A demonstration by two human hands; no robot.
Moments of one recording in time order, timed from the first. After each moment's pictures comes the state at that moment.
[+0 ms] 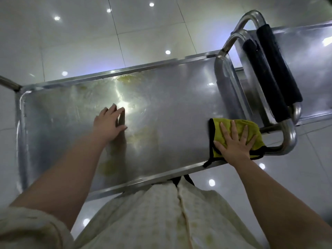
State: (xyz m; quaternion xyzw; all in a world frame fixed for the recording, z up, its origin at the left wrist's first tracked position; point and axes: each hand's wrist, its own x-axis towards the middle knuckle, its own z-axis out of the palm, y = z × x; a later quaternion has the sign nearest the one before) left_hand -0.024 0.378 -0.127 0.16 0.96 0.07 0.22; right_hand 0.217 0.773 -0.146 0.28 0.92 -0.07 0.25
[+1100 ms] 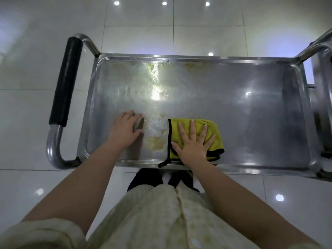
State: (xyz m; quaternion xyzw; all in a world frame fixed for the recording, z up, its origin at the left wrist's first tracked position) left_hand 0.062 0.230 -0.117 0.09 0.97 0.12 0.20; right_hand 0.149 0.480 -0.151 0.08 0.96 -0.08 0.26
